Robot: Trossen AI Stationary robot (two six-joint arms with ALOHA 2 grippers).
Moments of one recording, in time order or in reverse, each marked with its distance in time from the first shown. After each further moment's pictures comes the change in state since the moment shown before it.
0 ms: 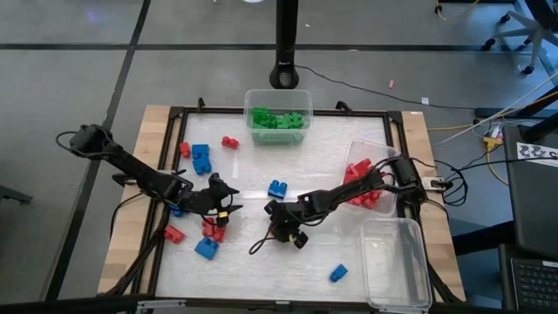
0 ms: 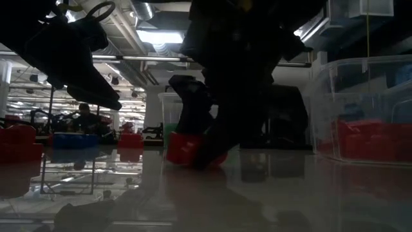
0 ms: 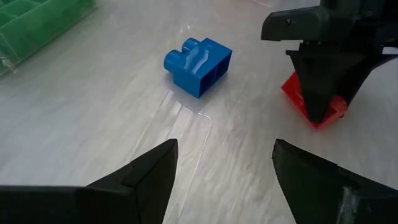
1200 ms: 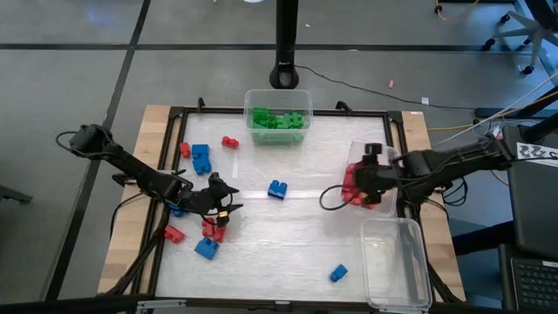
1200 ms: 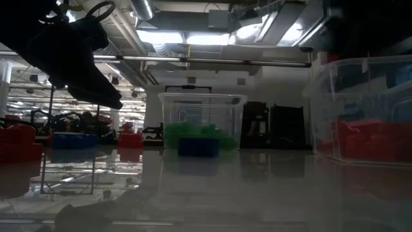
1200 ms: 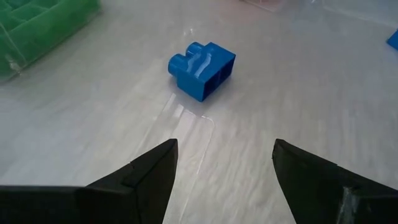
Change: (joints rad) left arm 0.000 0.000 0.000 0.005 -0.017 0.001; right arm 0.033 -1.029 -0.312 -1.026 0.623 0.639
